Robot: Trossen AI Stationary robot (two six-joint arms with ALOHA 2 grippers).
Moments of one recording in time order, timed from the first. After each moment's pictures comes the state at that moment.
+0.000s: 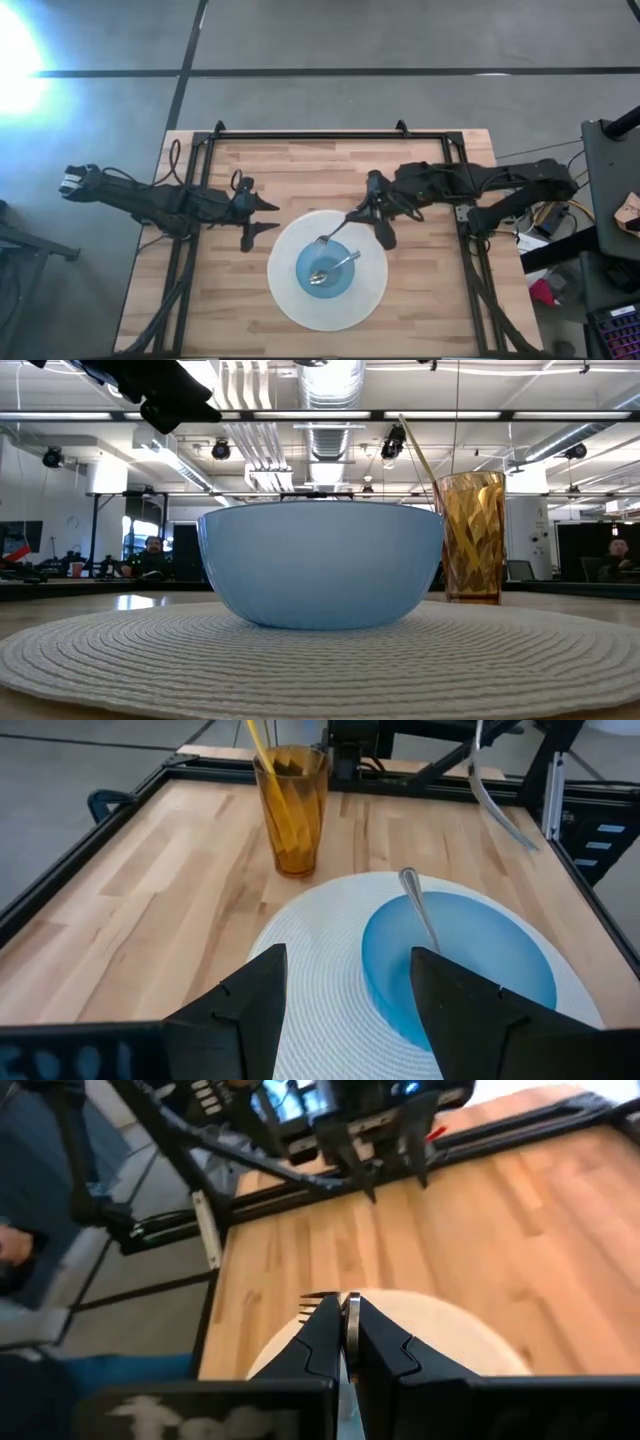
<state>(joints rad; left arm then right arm) -0.19 0.84 0.67 -0.21 -0.25 -0.17 0.13 1.32 1.33 -0.47 -0.04 0.39</state>
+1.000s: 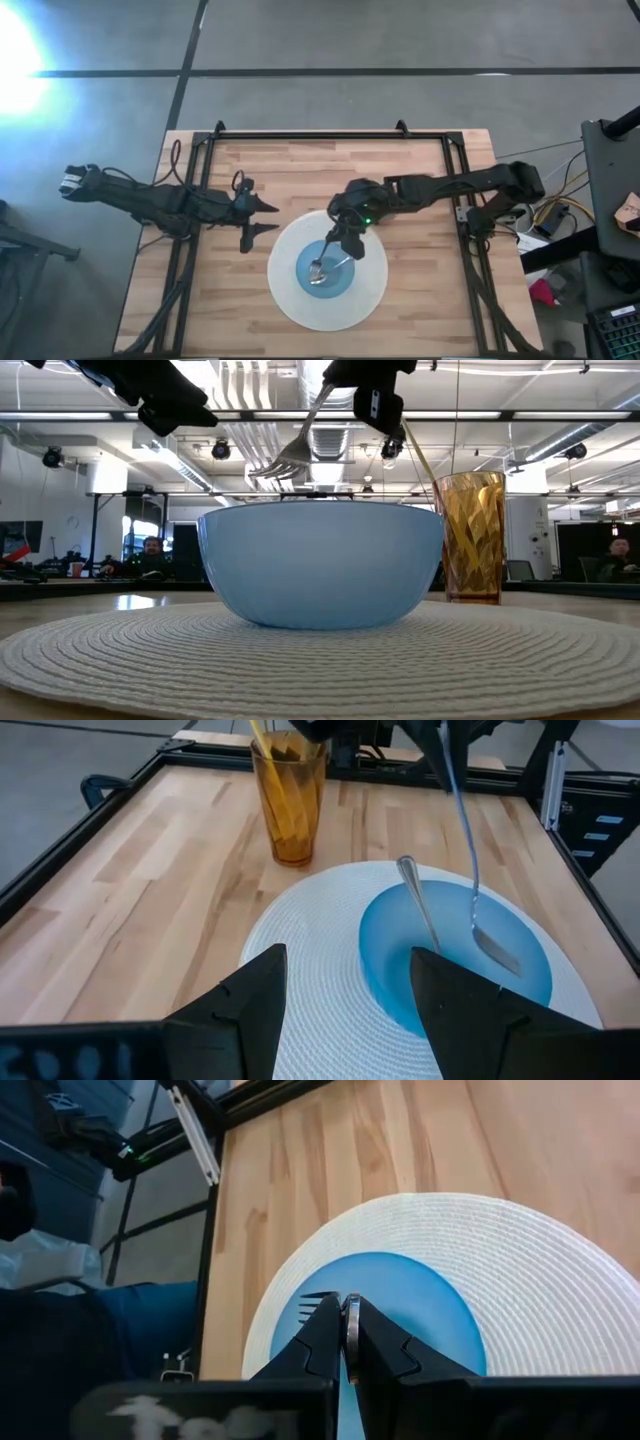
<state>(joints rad) -0.19 0.84 0.67 -0.23 -0.24 -0.18 0.07 1.60 1.33 -0.41 -0.27 0.46</state>
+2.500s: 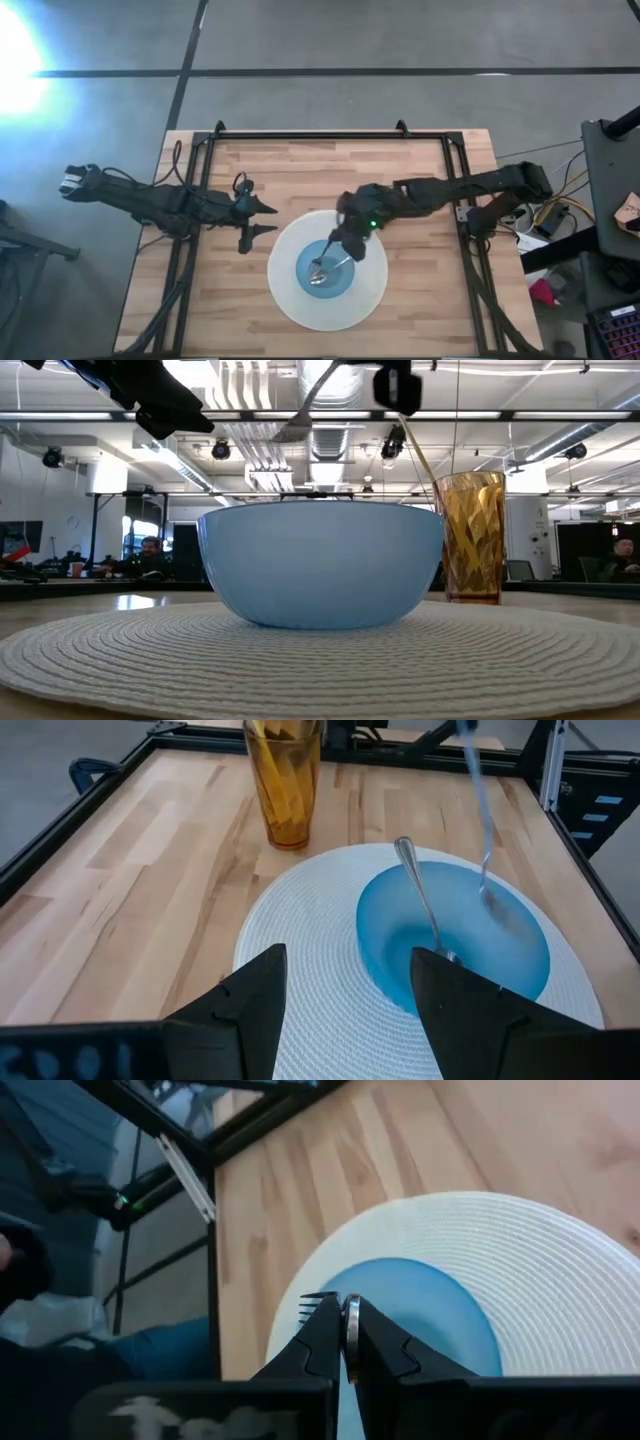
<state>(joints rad) -0.19 0.84 0.67 -0.27 -0.23 -0.18 0.12 1.56 1.33 -0.42 -0.16 0.64</state>
